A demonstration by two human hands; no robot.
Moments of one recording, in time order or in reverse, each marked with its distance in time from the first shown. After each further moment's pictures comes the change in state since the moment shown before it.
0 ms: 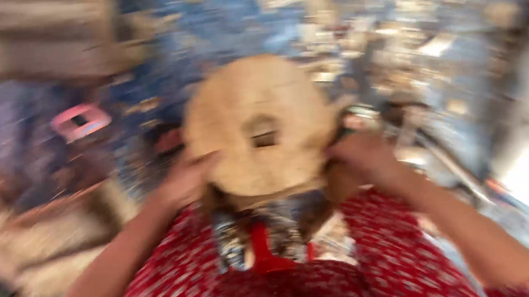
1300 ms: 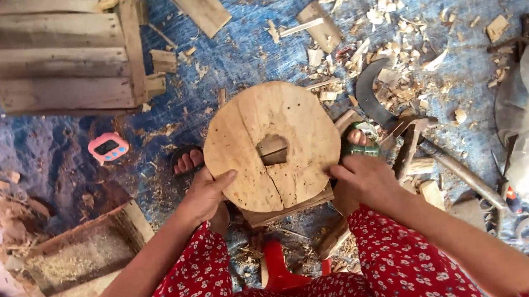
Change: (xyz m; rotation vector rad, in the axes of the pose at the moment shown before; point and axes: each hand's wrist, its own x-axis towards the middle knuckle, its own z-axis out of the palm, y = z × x) left_hand -0.006 0.034 0.016 0.079 -0.168 -0.040; right_hand -0.005 0.011 0.047 -0.343 -0.138 0.345
